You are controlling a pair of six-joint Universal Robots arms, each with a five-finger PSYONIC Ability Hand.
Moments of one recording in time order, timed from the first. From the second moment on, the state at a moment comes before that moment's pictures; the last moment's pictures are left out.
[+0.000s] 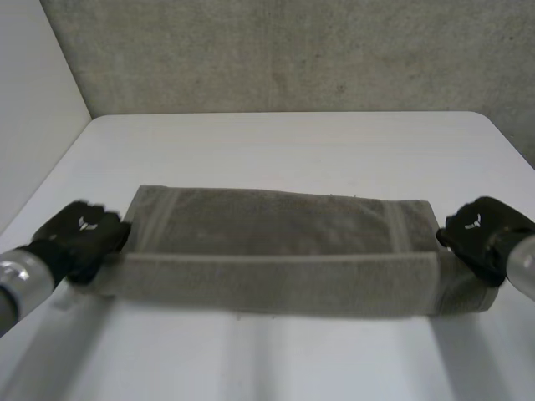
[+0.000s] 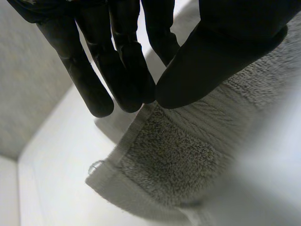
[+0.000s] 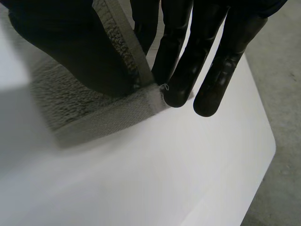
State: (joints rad) left arm 4.71 -1.61 -1.95 3.11 -1.14 3.93; right arm 1.71 -1.47 1.73 0.30 1.43 2.14; left_hand 1.20 1.22 1.22 1.22 1.04; right_hand 0.97 1.18 1.19 1.20 1.00
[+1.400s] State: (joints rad) left arm 4.50 -1.74 -1.62 3.38 -1.31 3.26; right arm 1.85 -1.32 1.52 0.17 1.58 2.59; left_hand 0.18 0.17 0.17 0.17 0.03; right_hand 0.22 0.24 0.22 0.24 0.08
